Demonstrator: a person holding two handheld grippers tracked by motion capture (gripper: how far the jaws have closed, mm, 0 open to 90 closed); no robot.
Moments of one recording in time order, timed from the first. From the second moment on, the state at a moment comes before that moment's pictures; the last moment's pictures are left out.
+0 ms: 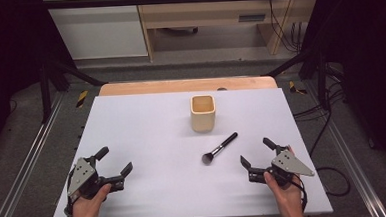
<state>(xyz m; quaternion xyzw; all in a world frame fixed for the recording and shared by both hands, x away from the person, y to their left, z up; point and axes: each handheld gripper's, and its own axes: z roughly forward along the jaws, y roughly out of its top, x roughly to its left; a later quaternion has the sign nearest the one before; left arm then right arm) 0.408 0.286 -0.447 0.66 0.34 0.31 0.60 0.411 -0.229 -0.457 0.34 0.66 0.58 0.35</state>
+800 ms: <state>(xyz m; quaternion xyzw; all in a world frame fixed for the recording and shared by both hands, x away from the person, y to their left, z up) 0.399 0.272 -0.440 0.69 0.31 0.31 0.57 0.406 -0.231 -0.453 0.34 0.65 0.57 0.36</state>
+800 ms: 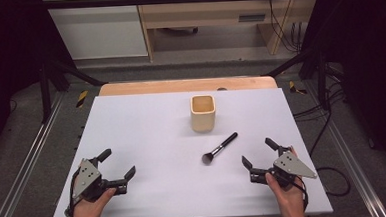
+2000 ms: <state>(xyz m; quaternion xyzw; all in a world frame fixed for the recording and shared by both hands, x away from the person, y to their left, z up) 0.420 0.130 -0.421 0.81 0.25 0.18 0.49 0.403 -0.240 -0.452 0.36 0.66 0.54 0.38</state>
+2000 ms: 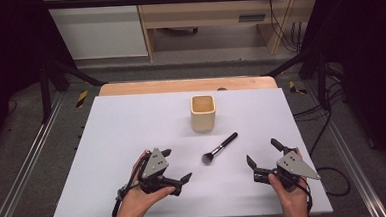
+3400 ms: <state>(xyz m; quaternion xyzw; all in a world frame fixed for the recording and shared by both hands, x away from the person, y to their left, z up) 0.472 0.035 -0.426 0.86 0.24 0.16 0.41 0.403 -0.246 -0.451 0.38 0.64 0.55 0.38</state>
